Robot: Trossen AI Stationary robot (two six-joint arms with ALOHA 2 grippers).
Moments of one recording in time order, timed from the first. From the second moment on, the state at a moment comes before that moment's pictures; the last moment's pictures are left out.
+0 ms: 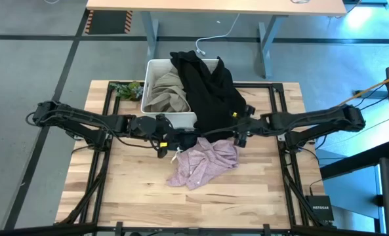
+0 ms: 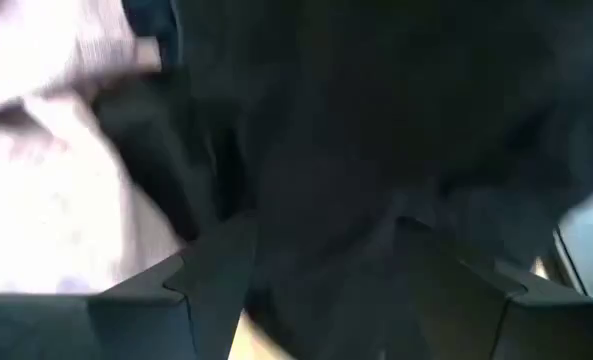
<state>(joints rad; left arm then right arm) -0.08 1.20 0.79 -0.09 -0.16 -0.21 0.04 1.14 0.80 -0.66 0.43 0.09</state>
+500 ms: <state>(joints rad) -0.07 1.20 0.79 -0.10 -0.16 -0.21 -0.01 1.15 0.65 -0.21 0.53 -0.04</state>
